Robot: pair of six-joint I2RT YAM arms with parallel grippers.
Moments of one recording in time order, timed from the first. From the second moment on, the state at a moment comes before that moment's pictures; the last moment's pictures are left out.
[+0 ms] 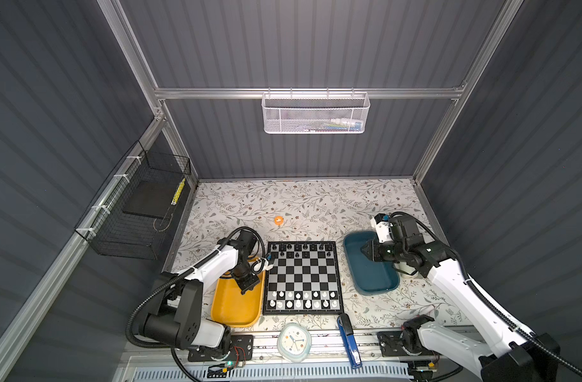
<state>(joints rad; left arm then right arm) -0.33 1.43 0.79 -0.95 0.11 0.68 0.33 1.04 0.87 -0.74 -0.25 0.32</state>
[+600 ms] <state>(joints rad) -0.33 1.43 0.95 -1.03 0.03 0.68 0.33 1.05 0.86 -0.71 -0.26 0.32</state>
